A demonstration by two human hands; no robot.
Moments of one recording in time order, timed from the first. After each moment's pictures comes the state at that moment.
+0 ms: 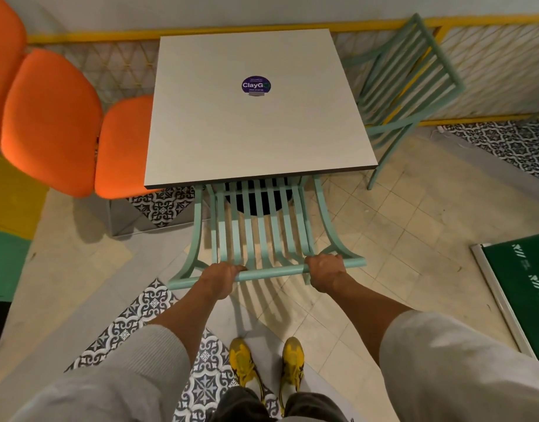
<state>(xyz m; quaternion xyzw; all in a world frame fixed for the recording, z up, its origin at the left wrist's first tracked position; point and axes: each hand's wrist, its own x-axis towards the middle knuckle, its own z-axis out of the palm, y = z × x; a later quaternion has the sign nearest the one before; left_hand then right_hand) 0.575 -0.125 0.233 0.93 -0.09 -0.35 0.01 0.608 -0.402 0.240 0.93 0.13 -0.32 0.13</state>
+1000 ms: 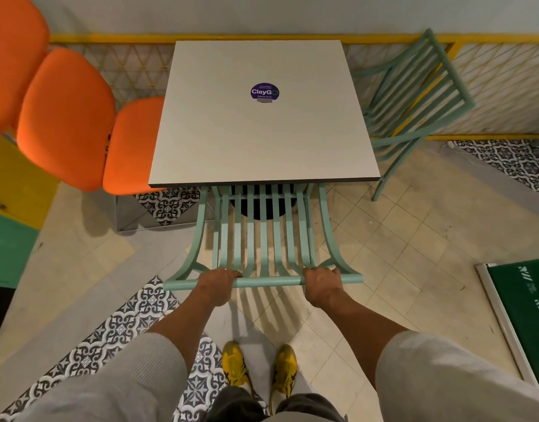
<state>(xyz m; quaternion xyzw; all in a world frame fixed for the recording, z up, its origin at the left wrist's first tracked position) 0.563 -0.140 0.234 0.94 -0.05 -0.35 -0.01 0.597 -0.411 0.243 0.93 0.13 -0.32 0.09</state>
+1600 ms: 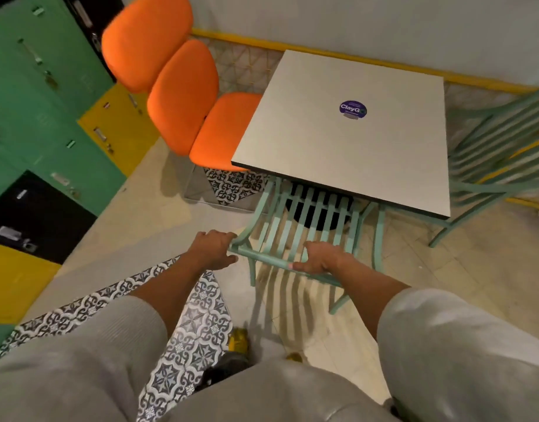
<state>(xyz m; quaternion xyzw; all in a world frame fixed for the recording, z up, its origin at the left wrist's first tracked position) 0.493 -0.044 0.310 0.96 0.10 -0.25 0.04 0.628 -0.309 0.309 0.88 0.28 -0.39 0.05</state>
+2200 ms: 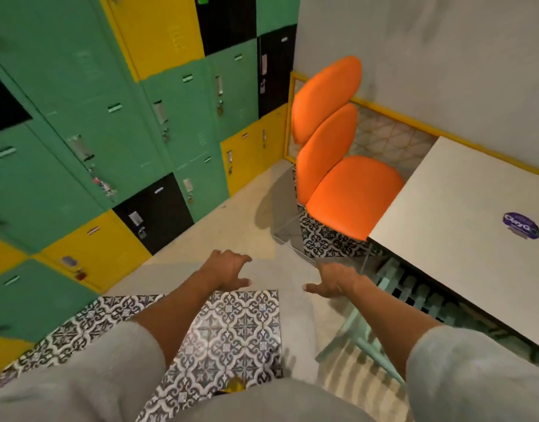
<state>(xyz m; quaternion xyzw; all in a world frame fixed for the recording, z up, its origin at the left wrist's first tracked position) 0.351 0.271 0.336 0.94 0.24 -0.23 0.07 0.580 0.075 0.339 0.82 0.47 -0.30 0.13</state>
